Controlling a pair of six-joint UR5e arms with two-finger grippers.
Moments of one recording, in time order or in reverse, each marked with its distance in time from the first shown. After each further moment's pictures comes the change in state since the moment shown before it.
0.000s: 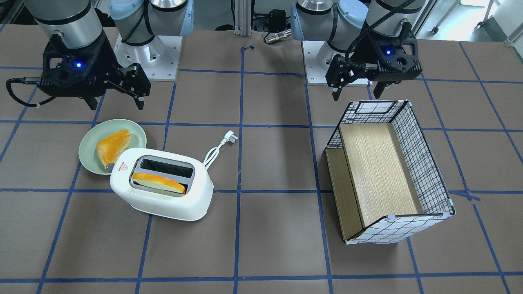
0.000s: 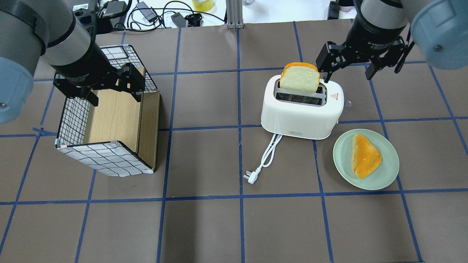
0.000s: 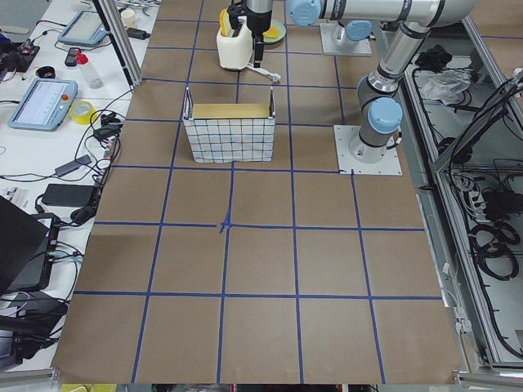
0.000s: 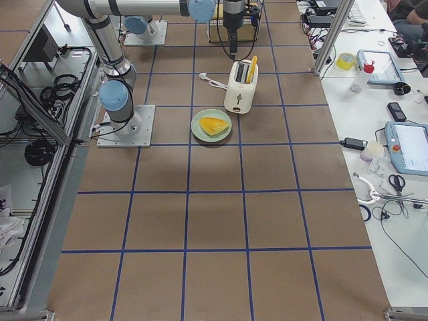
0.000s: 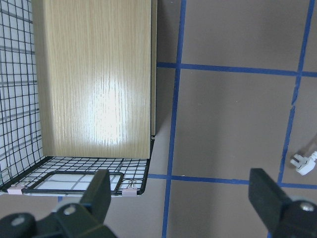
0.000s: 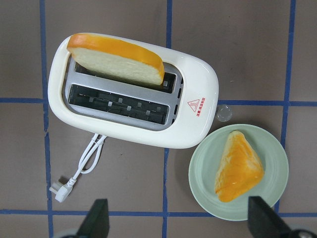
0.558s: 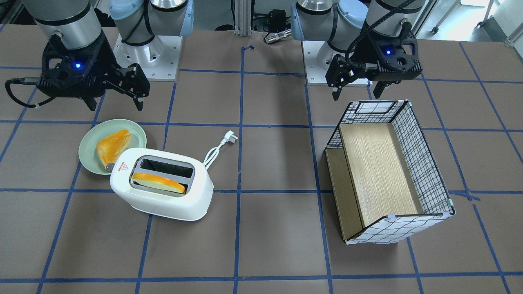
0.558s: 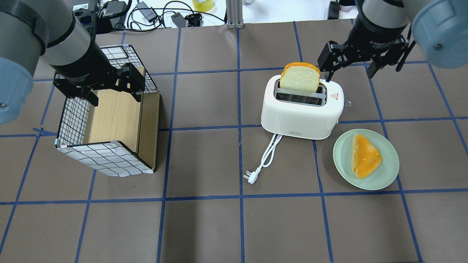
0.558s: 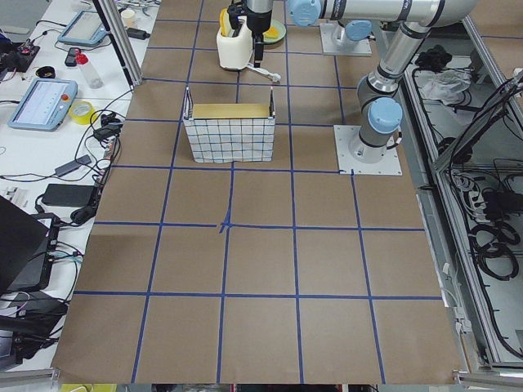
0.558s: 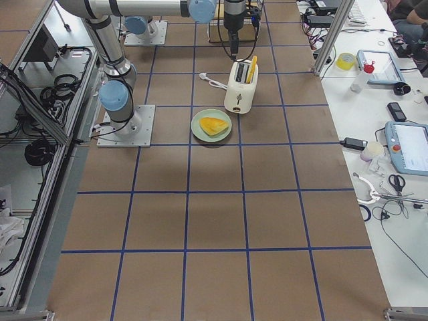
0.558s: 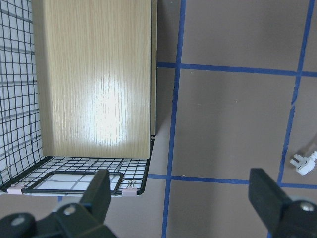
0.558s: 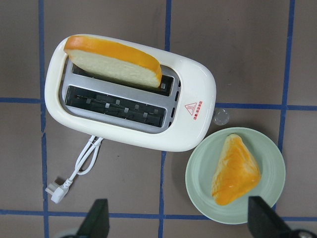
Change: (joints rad) left arm 0.000 0.001 0.000 0.000 0.000 0.000; right arm -0.019 0.008 0.000 -0.014 0.002 -0.058
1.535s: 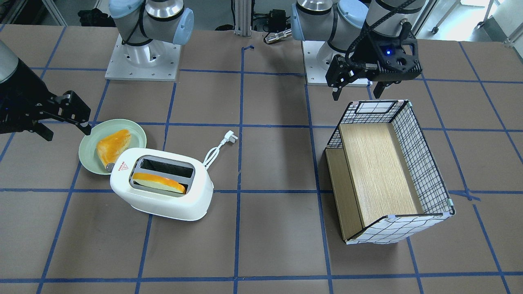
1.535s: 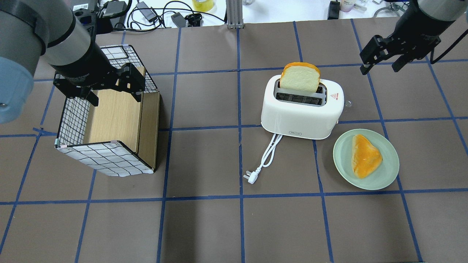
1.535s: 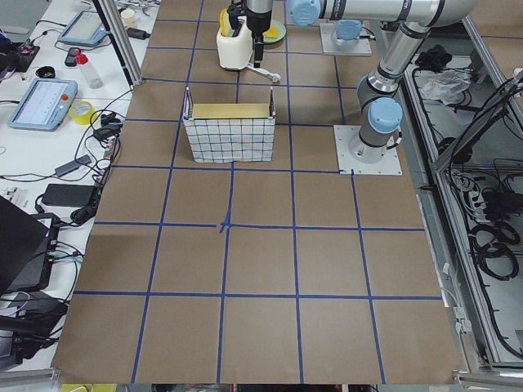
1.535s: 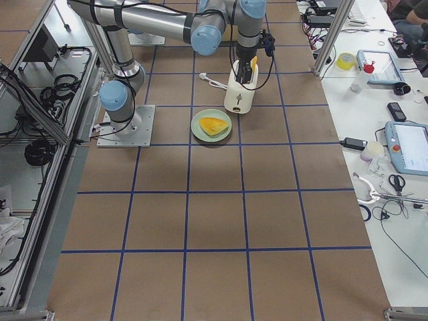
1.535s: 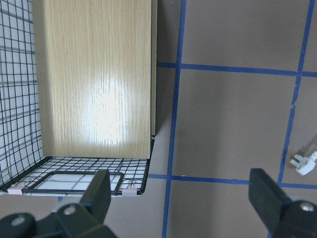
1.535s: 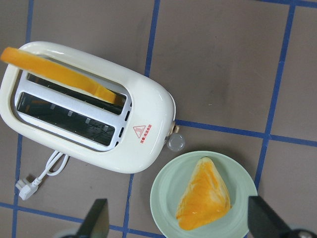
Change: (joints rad) left arm 0.000 -0.001 0.000 0.000 0.000 0.000; right arm -0.260 0.077 0.001 -0.015 0.162 -0.246
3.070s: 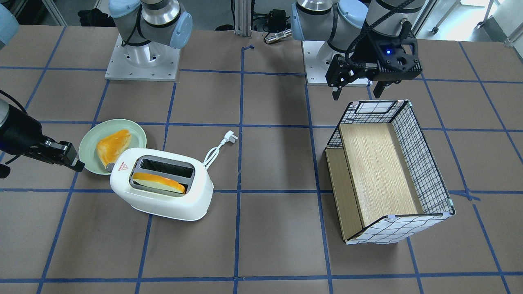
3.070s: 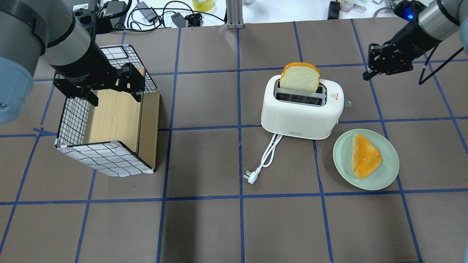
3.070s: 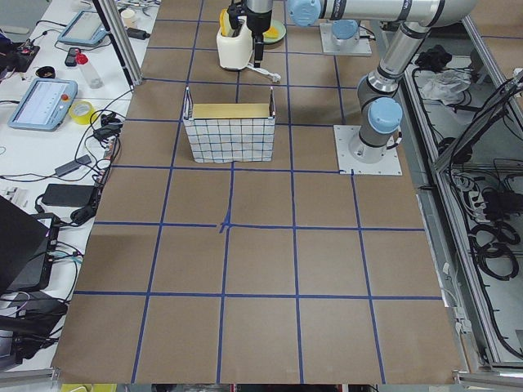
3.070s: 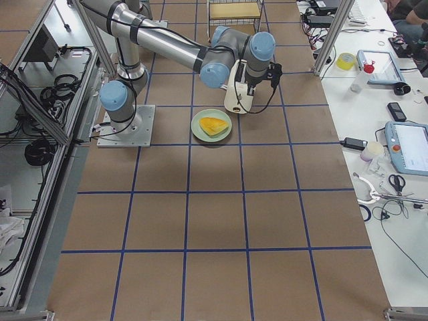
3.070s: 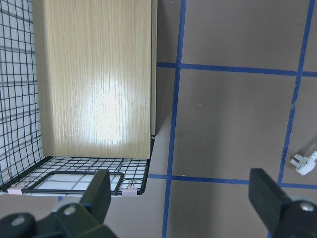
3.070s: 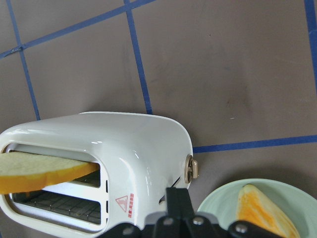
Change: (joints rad) left arm 0.000 0.001 0.000 0.000 0.000 0.000; right arm -0.079 0.117 0.071 -0.111 0.188 0.152
